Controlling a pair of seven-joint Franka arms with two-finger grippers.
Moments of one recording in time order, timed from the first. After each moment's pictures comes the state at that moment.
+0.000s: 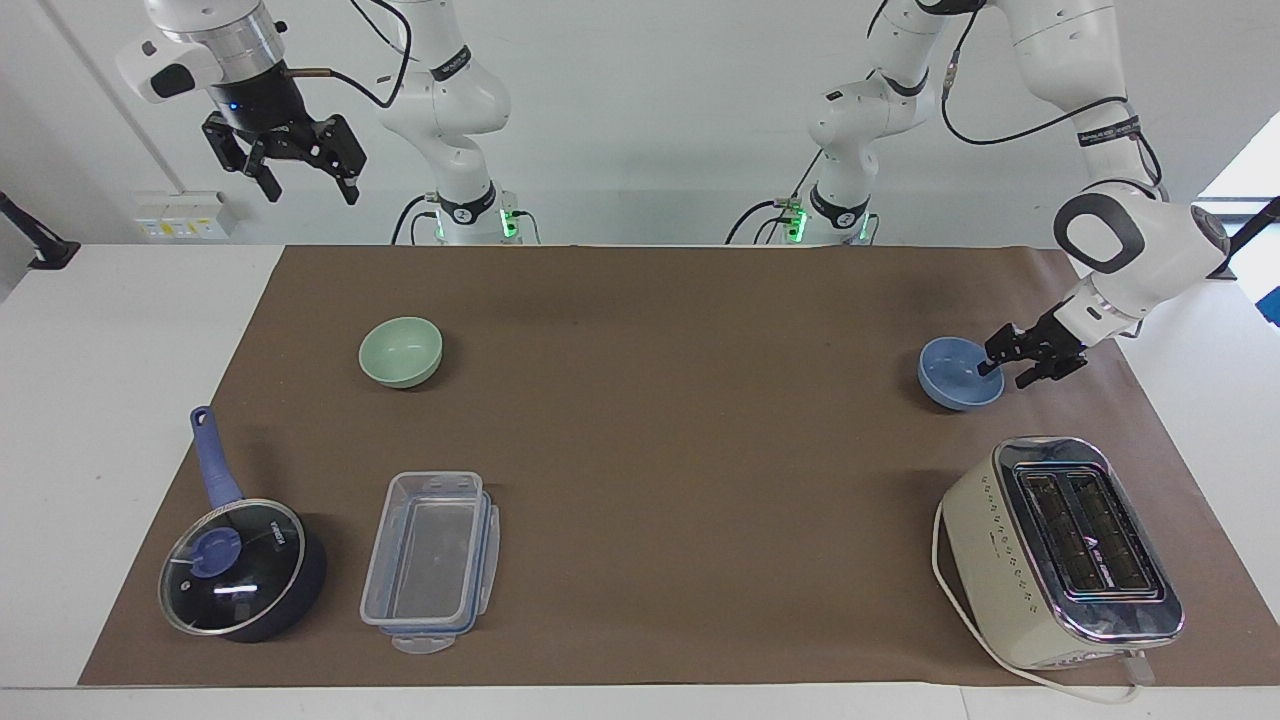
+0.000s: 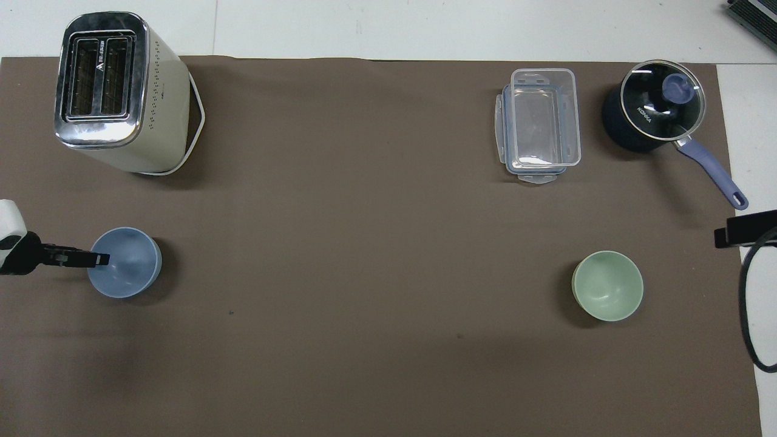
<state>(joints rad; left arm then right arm) 0.29 0.14 0.05 -2.16 -0.35 2.17 0.77 -0.01 -0.12 -0.03 -1.53 0.01 1.40 0.05</state>
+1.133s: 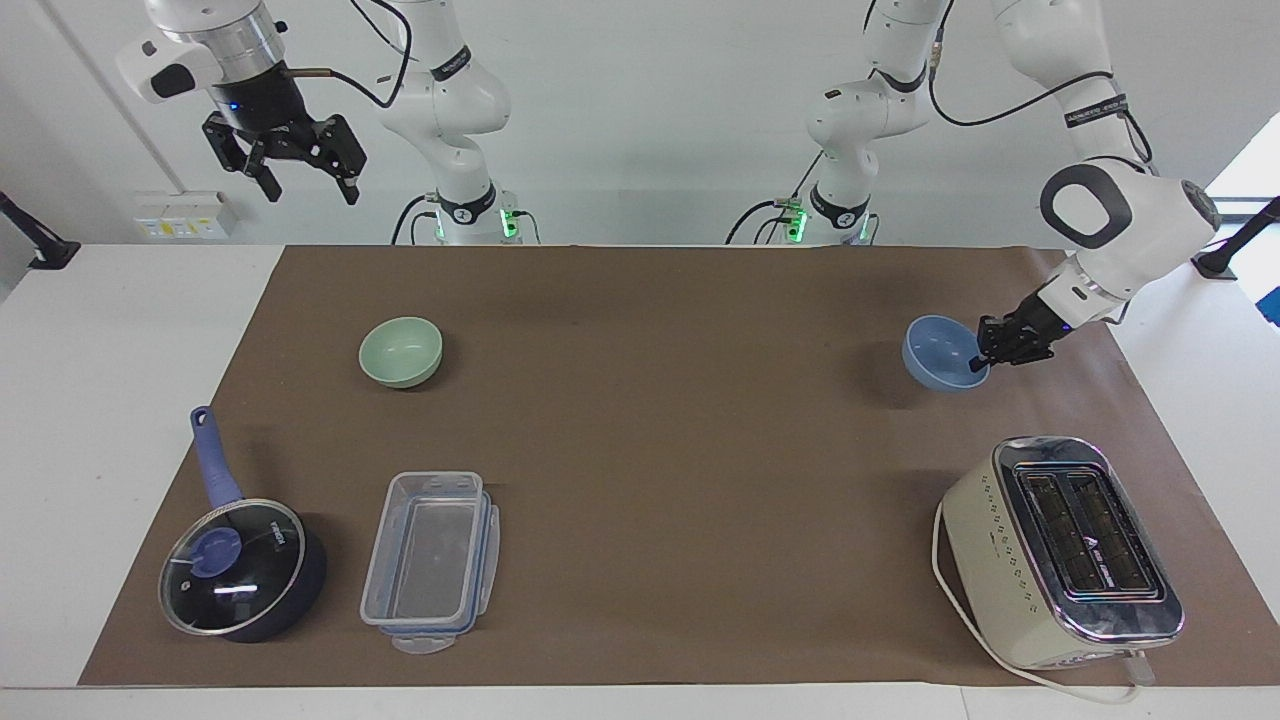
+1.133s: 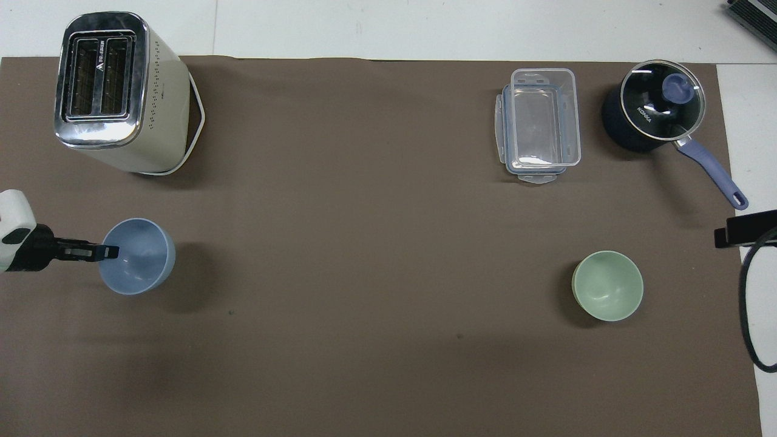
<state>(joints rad) 0.17 -0.01 0.03 -2.20 -0.40 2.09 0.62 -0.01 -0.12 -0.03 -1.53 0.01 1.40 0.05</state>
